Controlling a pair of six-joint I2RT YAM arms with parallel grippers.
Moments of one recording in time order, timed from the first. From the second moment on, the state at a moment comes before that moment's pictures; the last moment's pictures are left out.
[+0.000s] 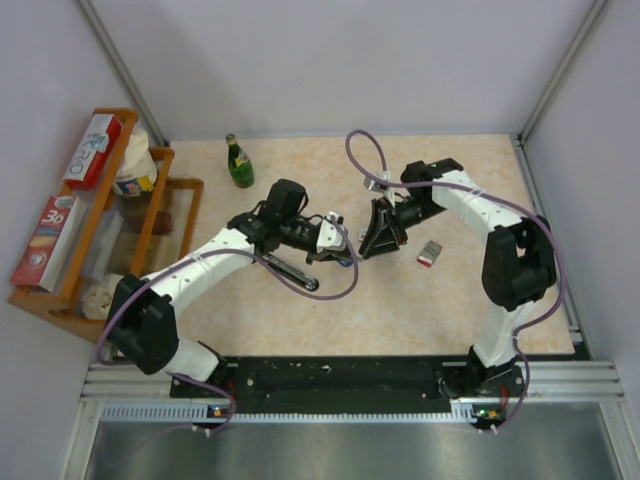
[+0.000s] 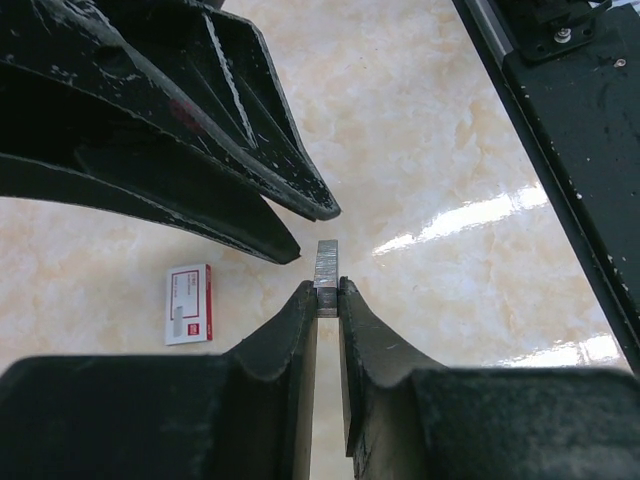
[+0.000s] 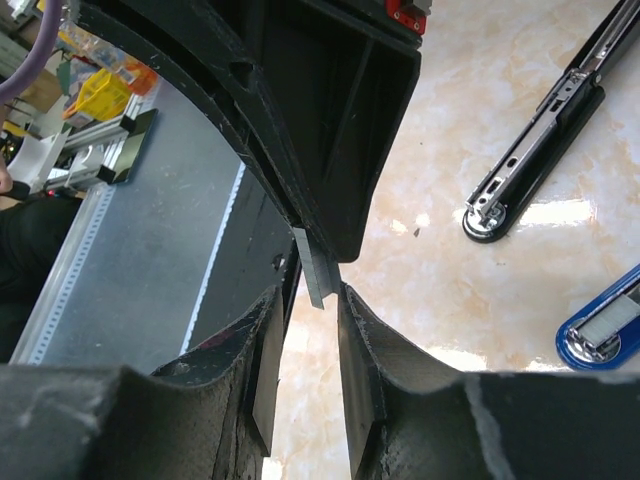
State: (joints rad) left arm -0.62 1.44 1.10 -0.34 0.98 0.86; right arm 0.37 1.83 1.51 -1.35 -1.36 -1.13
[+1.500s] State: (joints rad) left arm -0.24 1.44 1.13 -0.08 1.06 0.22; right arm 0.46 1.42 1.08 -0.79 -0.66 -0.82
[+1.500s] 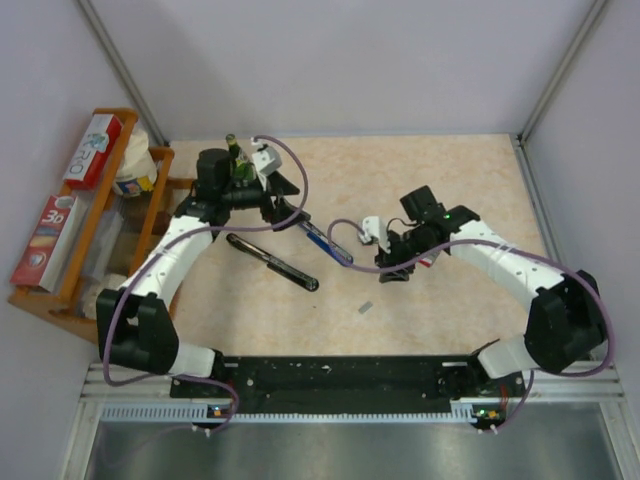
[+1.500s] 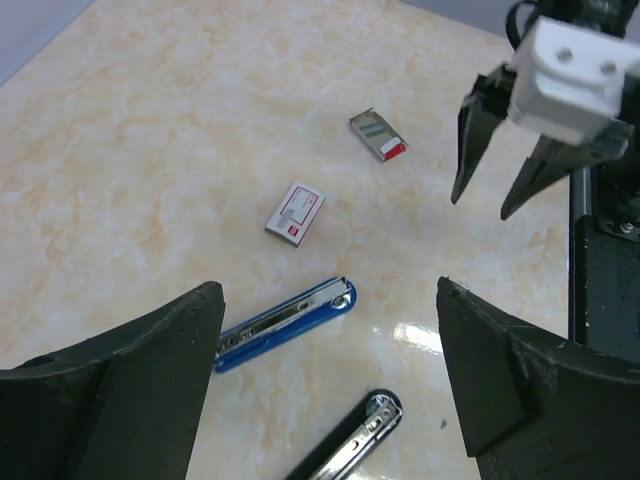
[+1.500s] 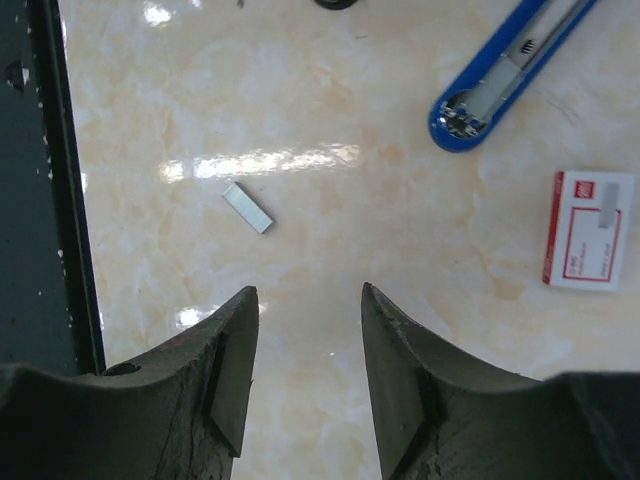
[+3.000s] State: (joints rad) left arm 0.37 1.06 0.85 -0.77 0.87 0.56; right arm 0.80 1.66 0.97 -0.62 -0.36 -1.03
